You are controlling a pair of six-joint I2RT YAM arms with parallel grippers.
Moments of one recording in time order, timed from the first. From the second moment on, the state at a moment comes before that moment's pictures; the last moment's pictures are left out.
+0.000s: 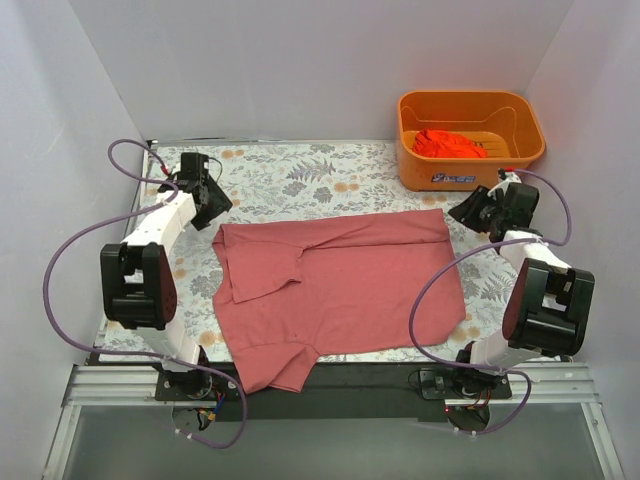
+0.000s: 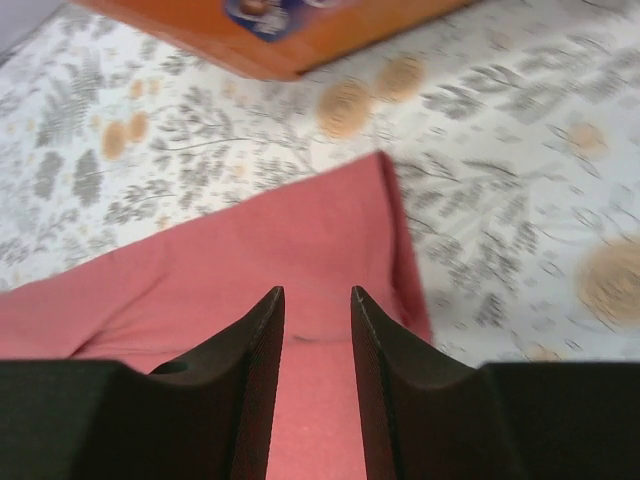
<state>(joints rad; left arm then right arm) -0.04 1.72 1.29 -0.56 -0.17 -0.68 -0.25 1.51 0.82 0.06 -0.44 0.36</state>
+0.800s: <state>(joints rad) -0.13 1.69 0.98 -0.44 -0.01 -0.84 -0.25 1.95 0.71 0.77 -0.70 0.76</state>
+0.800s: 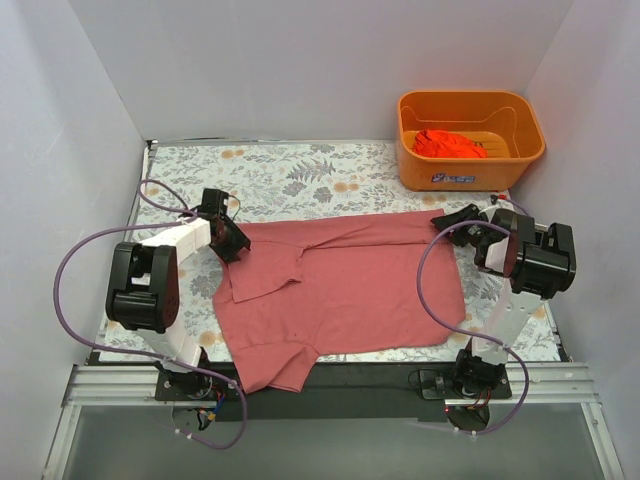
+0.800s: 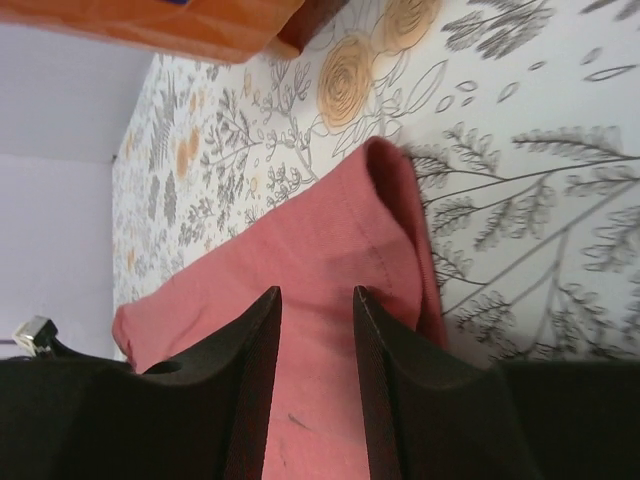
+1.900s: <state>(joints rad) -0.02 1.90 1.21 -0.36 -0.10 -0.86 -0.23 2.07 0.72 0.98 -0.78 0.89</state>
